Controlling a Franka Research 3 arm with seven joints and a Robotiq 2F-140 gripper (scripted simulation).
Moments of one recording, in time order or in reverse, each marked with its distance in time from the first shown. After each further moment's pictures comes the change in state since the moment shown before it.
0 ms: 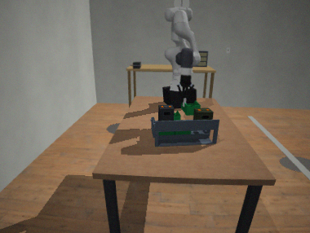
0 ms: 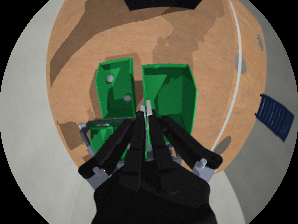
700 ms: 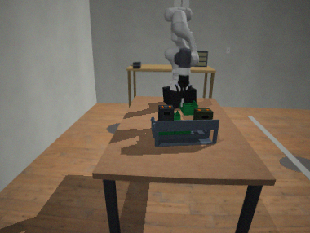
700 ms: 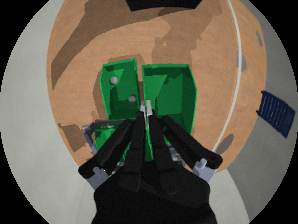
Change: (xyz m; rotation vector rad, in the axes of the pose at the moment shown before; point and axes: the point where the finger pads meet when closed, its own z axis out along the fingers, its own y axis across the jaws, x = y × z) arm 0.003 -0.015 0.000 0.002 0.003 0.033
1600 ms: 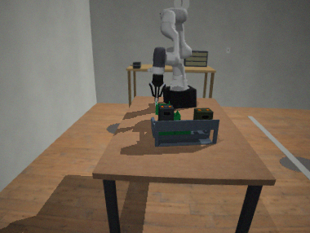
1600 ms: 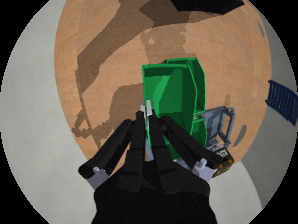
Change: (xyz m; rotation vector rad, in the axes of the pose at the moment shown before) arm 0.017 -0.192 -0.002 0.047 -0.006 0.114
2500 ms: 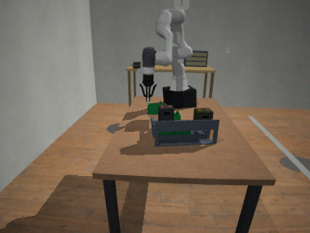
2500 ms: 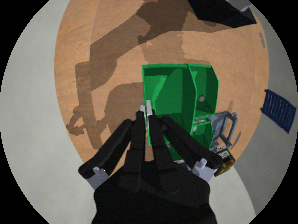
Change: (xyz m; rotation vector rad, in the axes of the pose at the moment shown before) arm -0.002 -0.062 0.004 -0.039 0.006 -0.088
